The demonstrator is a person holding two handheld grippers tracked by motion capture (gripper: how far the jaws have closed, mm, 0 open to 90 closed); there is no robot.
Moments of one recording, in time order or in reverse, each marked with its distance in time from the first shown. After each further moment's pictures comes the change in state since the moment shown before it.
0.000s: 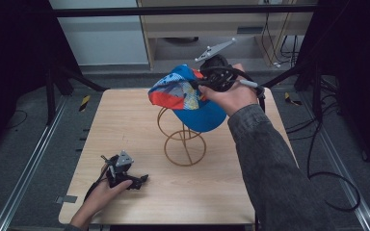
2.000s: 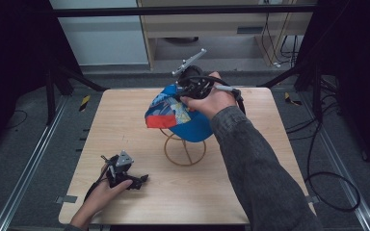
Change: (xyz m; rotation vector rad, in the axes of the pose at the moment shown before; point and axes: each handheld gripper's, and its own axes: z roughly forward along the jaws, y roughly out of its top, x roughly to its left) left arm 0.000 0.000 0.000 0.000 0.000 -0.001; right arm 0.022 0.004 0.049 0.112 0.095 -0.046
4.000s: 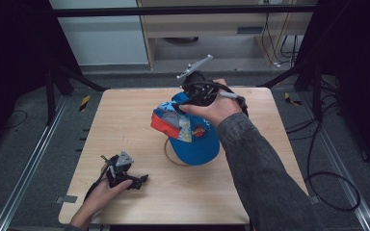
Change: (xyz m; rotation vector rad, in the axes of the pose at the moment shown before) left arm 0.000 0.000 0.000 0.000 0.002 0.001; right arm 0.009 -0.014 -0.009 -0.021 -0.026 0.052
